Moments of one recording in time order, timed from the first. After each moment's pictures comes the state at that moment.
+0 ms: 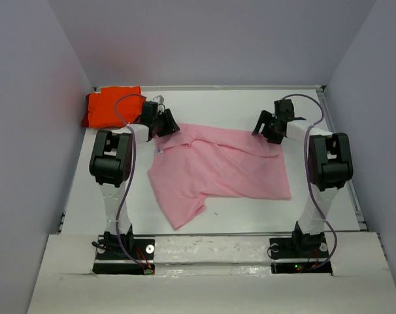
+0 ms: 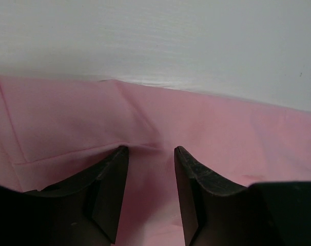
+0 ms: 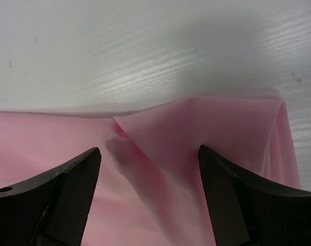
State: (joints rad) left arm -0.19 2.06 1.29 0.09 0.27 -0.48; right arm 0.09 1.95 1.30 -0.25 -0.11 0.50
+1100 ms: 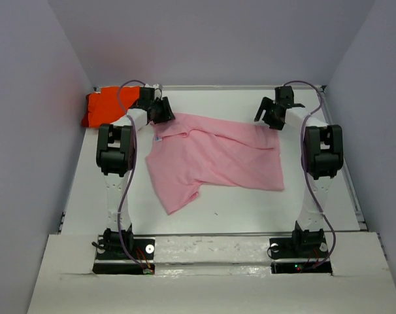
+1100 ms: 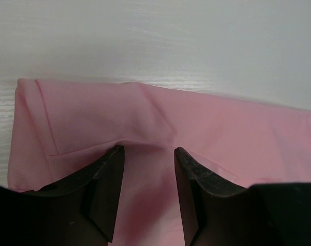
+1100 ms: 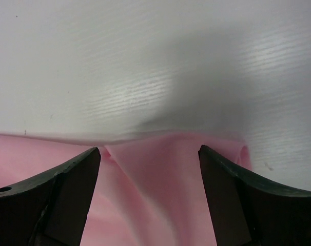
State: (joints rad) left arm -0.14 2.27 1.70 -0.17 0.29 -0.36; right arm 0.06 2.17 1.65 -0.34 -0.07 0.46
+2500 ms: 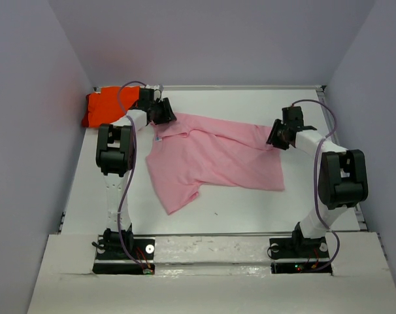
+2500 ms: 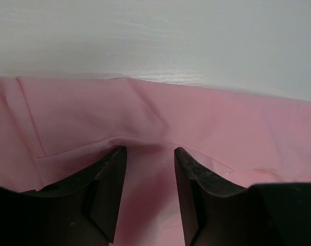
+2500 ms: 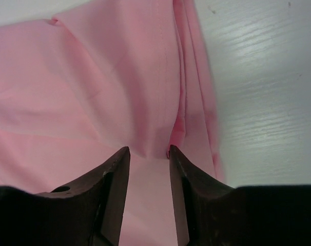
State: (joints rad) left arm -0.14 2.27 1.68 -0.15 0.35 -0.35; right arm 0.07 1.71 1.11 -0.30 0.03 0.45
